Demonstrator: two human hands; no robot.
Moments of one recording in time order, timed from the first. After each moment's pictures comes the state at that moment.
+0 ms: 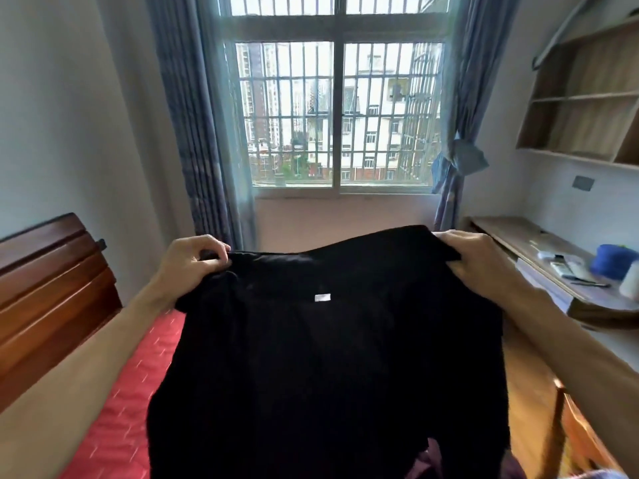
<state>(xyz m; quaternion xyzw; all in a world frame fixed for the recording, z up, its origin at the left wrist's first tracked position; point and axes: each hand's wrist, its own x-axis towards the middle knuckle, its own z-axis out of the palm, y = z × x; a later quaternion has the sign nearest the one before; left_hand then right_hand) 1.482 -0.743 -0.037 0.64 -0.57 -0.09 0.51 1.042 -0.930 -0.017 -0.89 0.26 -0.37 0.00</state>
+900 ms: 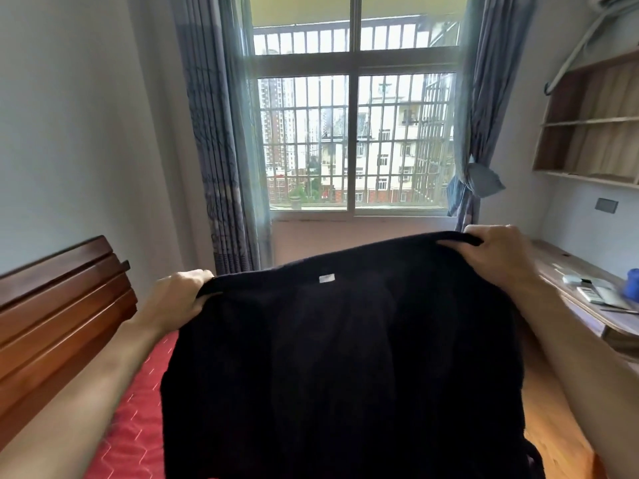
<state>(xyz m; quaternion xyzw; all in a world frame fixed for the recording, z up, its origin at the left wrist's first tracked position) 1.537 -0.705 -0.039 0.76 -0.58 0.22 0.17 1.063 -0.945 0.031 -0.83 0.40 -0.39 -0.05</state>
